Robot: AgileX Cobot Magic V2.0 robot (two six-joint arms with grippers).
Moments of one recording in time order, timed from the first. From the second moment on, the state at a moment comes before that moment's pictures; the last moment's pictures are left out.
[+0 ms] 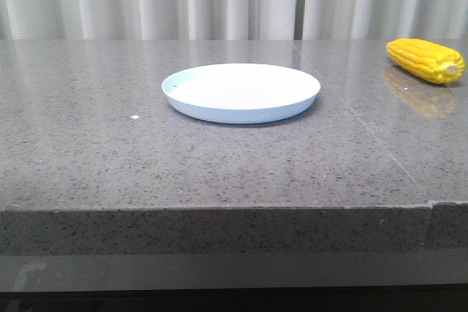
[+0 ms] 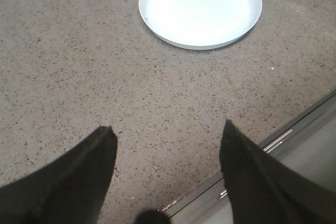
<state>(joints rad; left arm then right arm) -0.63 0.72 -0.82 0.11 0.80 -0.10 0.02 0.68 -0.76 -0.01 0.76 0.08</state>
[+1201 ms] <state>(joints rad) -0.63 0.69 -0.81 0.12 0.80 -0.10 0.02 1.67 -1.43 -0.07 0.71 0.08</state>
